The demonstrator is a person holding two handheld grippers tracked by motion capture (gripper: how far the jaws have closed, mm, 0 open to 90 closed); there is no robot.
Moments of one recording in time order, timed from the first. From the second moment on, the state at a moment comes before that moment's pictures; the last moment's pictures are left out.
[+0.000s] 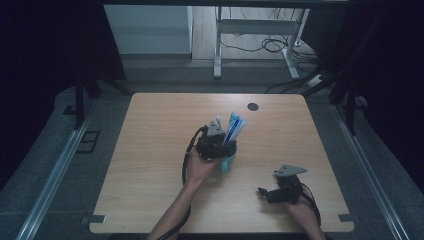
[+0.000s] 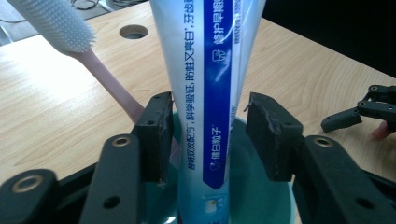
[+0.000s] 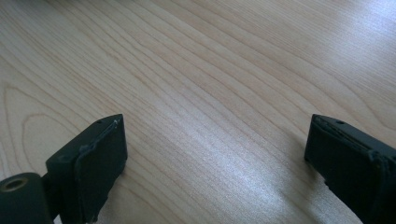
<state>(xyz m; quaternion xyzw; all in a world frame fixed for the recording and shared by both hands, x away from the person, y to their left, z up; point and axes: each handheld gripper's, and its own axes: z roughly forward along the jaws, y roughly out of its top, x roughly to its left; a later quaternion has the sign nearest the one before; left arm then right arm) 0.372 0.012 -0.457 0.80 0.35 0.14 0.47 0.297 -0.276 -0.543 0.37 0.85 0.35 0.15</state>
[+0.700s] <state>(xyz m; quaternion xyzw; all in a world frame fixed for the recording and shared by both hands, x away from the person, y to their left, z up) 0.357 0.020 -0.444 0.81 0.34 0.13 0.46 0.297 -0.276 -0.543 0.37 0.85 0.35 0.15</state>
